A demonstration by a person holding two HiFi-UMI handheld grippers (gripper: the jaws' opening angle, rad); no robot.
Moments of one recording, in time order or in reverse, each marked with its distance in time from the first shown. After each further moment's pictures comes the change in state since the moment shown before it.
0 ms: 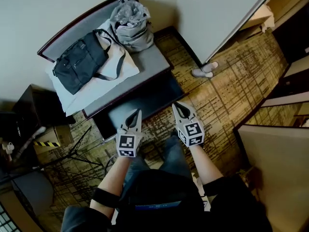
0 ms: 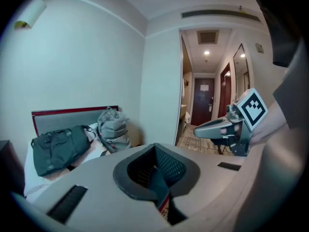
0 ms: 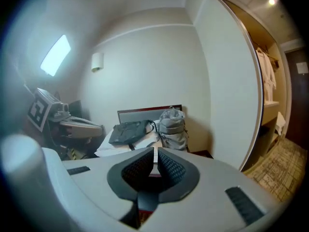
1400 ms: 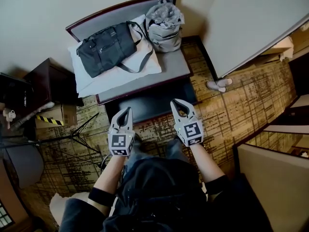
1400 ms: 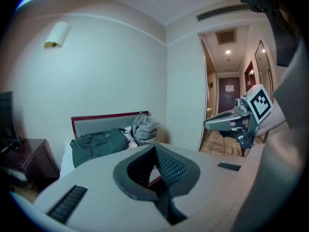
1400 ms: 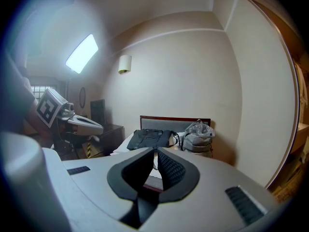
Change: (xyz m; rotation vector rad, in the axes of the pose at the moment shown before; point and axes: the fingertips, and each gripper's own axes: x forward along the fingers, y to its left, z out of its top) left arm -0.113 0.108 0.000 -0.080 -0.026 0.312; right arm 0.041 0.109 0.071 -0.197 -0.050 0.223
